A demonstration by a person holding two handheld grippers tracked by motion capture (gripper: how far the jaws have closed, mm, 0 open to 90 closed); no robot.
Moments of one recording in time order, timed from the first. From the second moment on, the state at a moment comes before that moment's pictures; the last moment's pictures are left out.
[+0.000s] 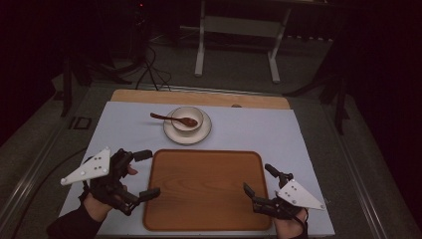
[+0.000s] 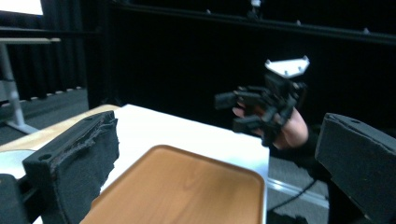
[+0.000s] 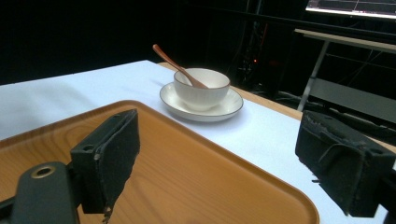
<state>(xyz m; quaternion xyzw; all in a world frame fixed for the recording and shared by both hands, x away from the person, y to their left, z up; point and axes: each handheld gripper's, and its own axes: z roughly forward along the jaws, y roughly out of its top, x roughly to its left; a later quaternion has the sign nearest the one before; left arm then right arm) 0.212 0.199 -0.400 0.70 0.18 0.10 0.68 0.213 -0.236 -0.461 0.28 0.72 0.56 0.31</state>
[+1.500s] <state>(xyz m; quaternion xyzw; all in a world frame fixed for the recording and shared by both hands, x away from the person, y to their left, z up) 0.381 0.222 -0.443 0.57 0.45 0.13 0.68 0.211 -0.231 -0.462 0.26 0.73 0.56 0.30</state>
